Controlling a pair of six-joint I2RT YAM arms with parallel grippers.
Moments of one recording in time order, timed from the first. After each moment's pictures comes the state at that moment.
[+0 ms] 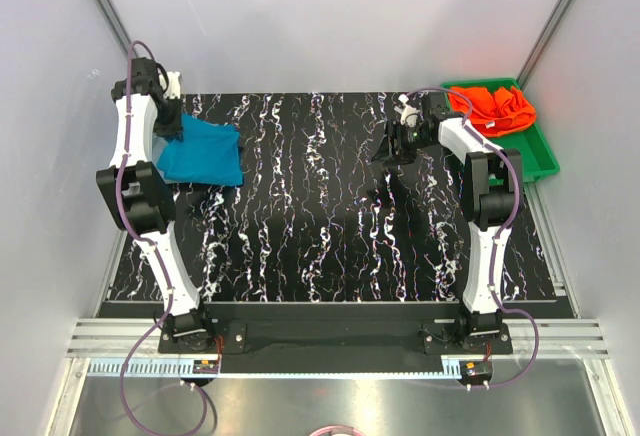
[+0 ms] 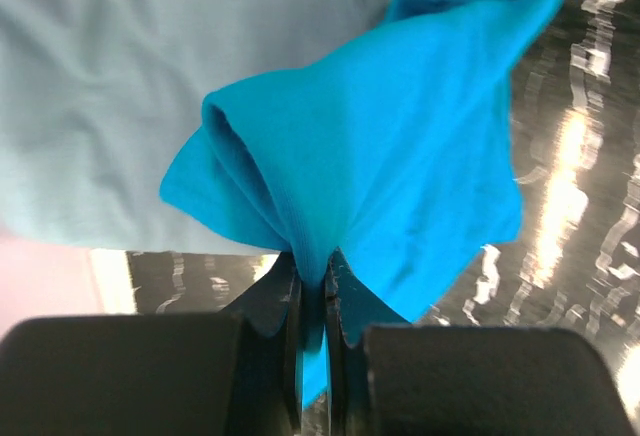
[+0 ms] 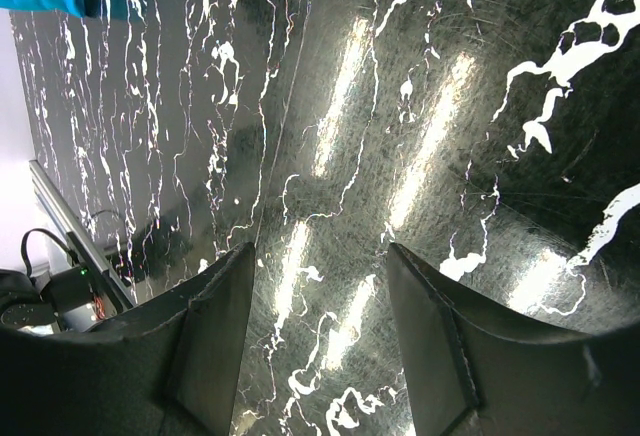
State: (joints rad) left arm 0.23 2.14 2.13 -1.05 0.12 0.17; right arm 0.11 2.22 1.74 -0.60 -0.75 0.12
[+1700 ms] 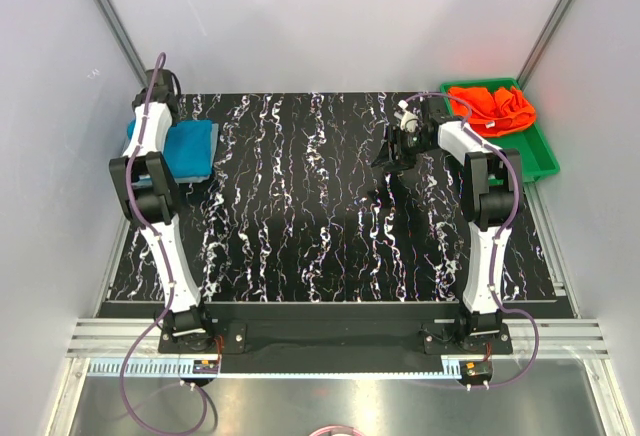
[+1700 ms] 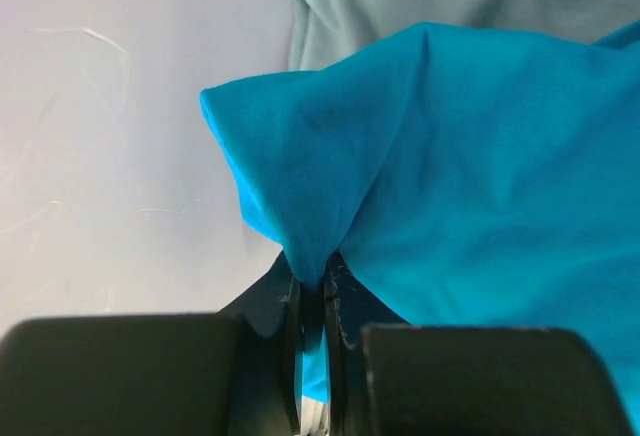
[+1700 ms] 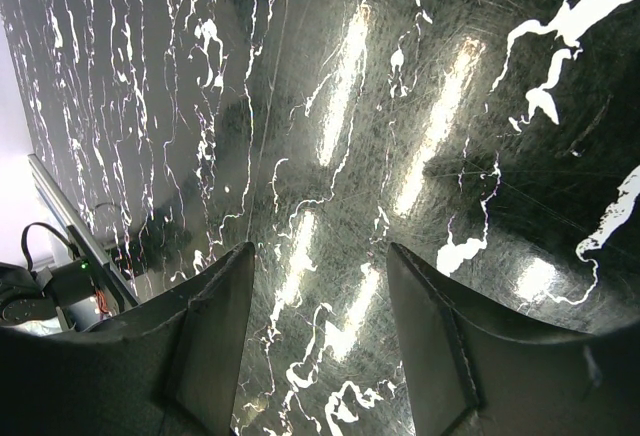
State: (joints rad) left arm 0.21 2.28 2.08 -0.76 -0.61 0.38; right arm 0.11 2.21 1.69 -0.59 -0.75 0.13
